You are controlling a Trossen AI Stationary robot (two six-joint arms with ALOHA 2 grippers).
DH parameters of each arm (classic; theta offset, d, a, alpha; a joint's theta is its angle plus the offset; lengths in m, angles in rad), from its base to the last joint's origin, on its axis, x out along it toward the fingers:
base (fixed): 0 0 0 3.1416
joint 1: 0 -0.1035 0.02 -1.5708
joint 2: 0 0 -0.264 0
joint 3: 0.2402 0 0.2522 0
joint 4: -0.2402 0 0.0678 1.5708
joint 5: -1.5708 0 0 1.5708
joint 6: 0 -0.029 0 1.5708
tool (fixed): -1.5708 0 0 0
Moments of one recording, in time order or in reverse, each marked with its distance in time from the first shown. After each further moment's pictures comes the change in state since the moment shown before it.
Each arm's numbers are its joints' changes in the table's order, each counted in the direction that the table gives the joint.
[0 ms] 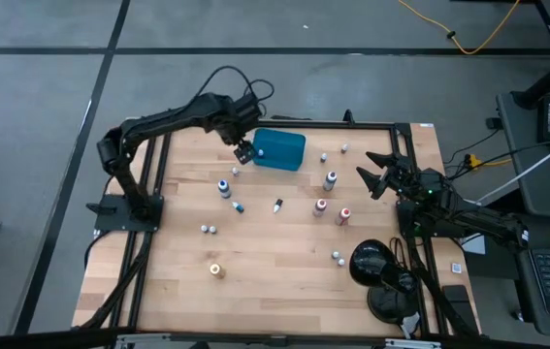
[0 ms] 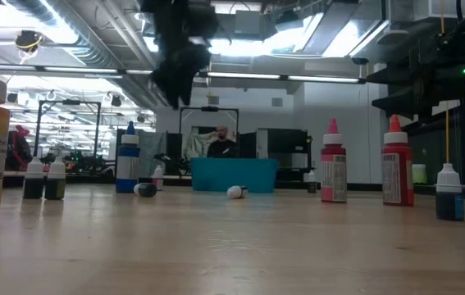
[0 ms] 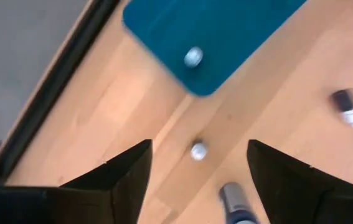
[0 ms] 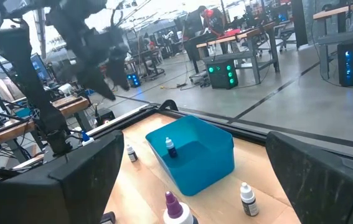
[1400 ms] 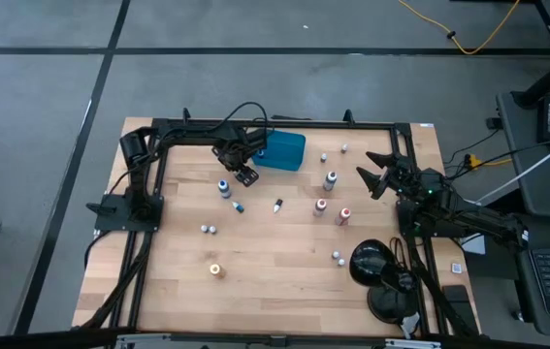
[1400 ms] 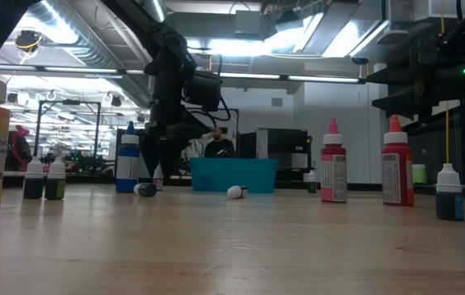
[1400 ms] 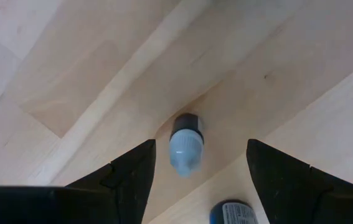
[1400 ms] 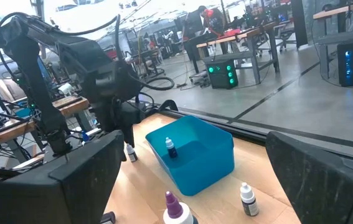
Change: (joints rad) left arm 0.023 -0.191 -0.294 0.219 0.051 0.203; right arm 0.000 0.000 0.000 0.000 0.000 0.000
